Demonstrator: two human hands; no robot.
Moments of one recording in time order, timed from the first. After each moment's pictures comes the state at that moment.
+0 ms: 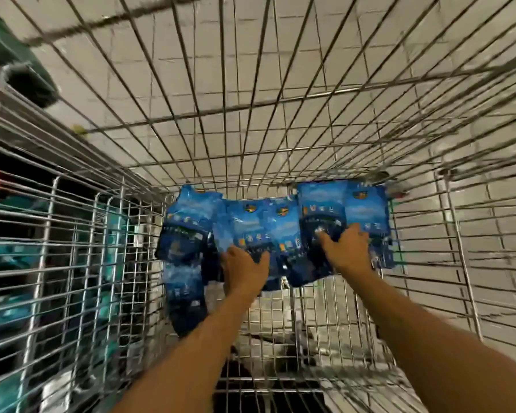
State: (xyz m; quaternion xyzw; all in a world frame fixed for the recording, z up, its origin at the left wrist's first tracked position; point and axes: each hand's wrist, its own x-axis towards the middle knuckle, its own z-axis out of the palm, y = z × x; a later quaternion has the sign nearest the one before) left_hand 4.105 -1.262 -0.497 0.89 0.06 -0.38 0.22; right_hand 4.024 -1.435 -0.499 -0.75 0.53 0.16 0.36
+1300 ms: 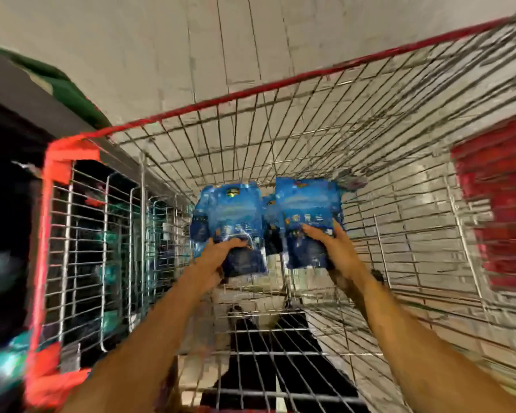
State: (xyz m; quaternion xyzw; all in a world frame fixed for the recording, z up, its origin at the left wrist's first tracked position) left_hand 4.109 -1.182 -0.286 0.64 0.25 -0.51 0.52; right_hand 3.954 -1.378 -0.284 -0.44 0.50 -0.02 0.74
